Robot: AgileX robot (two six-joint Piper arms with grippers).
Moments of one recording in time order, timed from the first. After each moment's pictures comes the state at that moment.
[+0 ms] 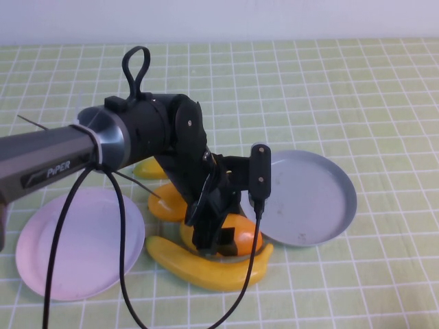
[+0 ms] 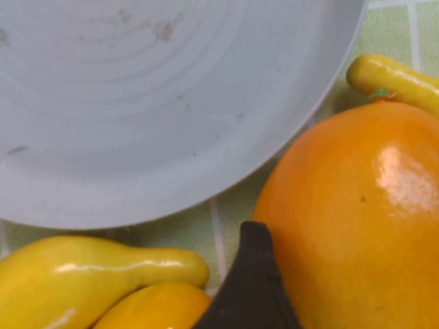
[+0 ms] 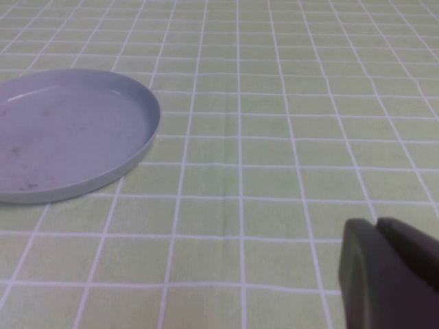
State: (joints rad) right arm 0.05 -0.01 0.03 0.15 0.36 -0.13; left arm -0.63 1.94 -1.40 -0.31 0.91 1.28
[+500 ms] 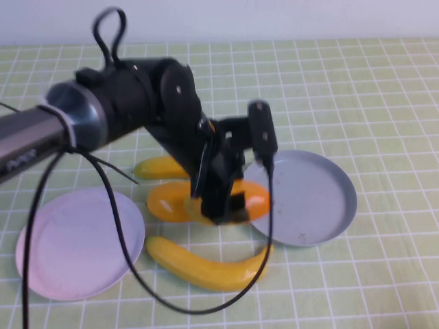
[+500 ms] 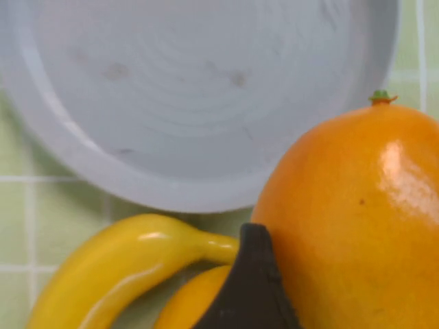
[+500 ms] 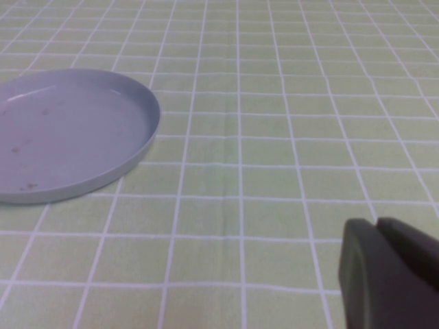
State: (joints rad) right arm 0.05 -0.01 0.03 0.15 0.36 -0.13; left arm -0.63 1.85 -1.46 -0.32 0.93 1.13
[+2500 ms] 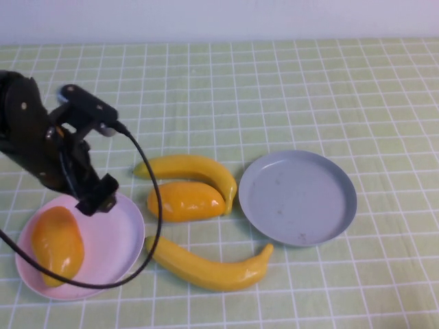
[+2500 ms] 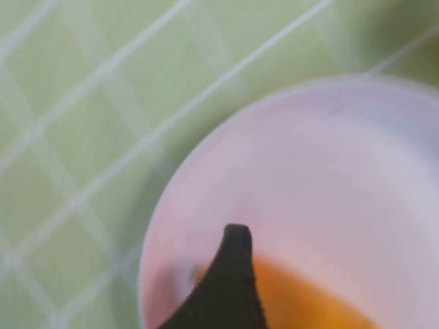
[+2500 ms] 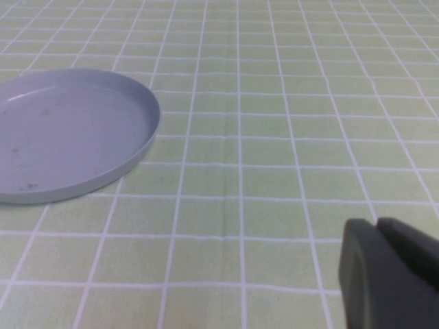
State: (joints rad) right arm 0.05 -0.01 0.03 0.15 0.36 -0.13; left arm -0.26 1.59 -1.15 0.02 0.84 0.43
